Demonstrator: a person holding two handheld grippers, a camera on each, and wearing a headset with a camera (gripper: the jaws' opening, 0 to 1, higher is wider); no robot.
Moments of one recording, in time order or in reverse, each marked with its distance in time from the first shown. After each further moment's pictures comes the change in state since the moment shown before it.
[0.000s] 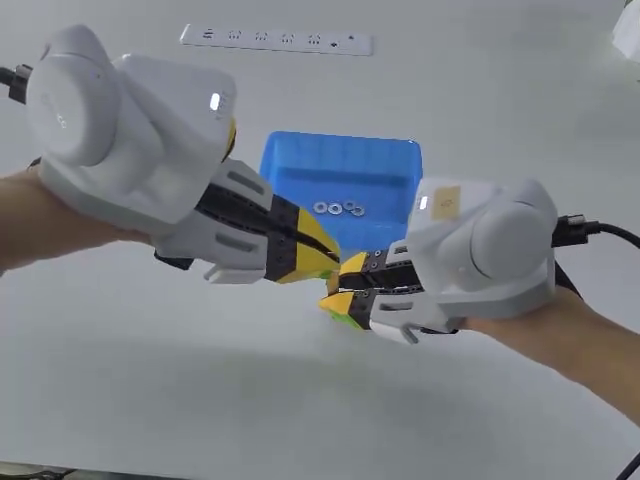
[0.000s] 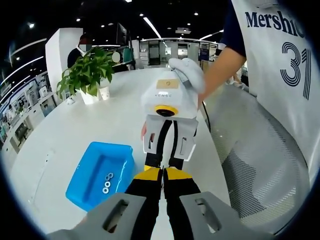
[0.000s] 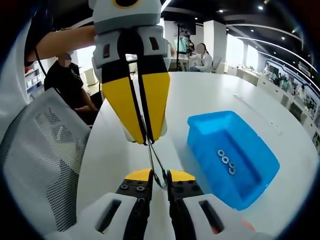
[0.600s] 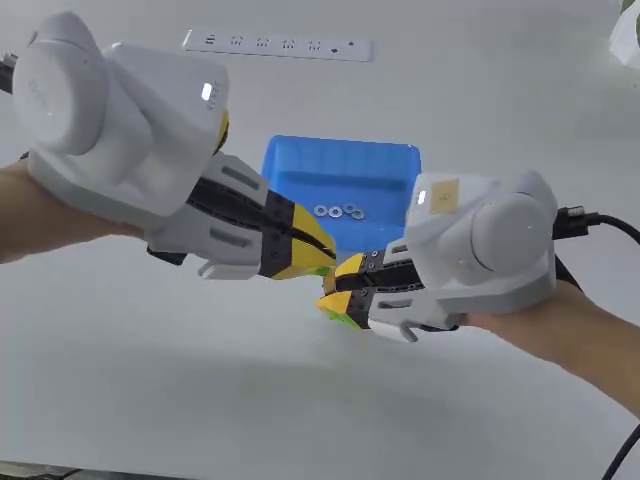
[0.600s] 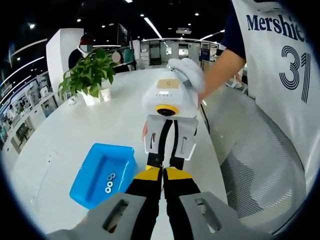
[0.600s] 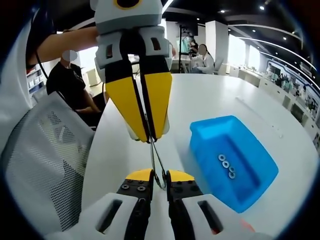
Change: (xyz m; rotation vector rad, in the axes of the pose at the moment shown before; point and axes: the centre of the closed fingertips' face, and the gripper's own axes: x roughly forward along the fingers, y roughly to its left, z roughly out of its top) left arm -0.010 -0.002 0.007 0.002 0.001 0.011; right arm -0.006 0.005 0.011 -0.005 -0.007 0.017
